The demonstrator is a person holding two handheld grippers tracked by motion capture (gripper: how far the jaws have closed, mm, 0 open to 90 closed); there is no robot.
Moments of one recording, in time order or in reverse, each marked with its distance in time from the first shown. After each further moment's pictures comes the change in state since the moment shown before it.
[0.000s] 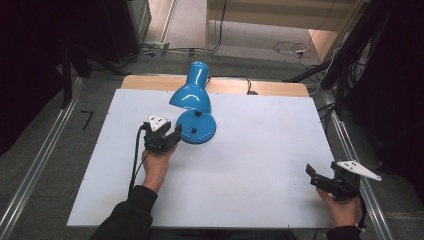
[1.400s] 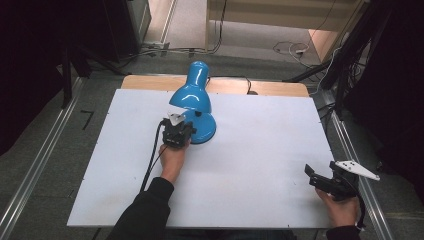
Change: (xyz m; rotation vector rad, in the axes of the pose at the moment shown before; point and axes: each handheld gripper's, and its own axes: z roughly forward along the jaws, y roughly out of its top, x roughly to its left) left arm -0.026 -0.003 0.050 0.060 -0.042 0.026; right arm 0.003 0.000 0.001 0.002 0.009 -0.013
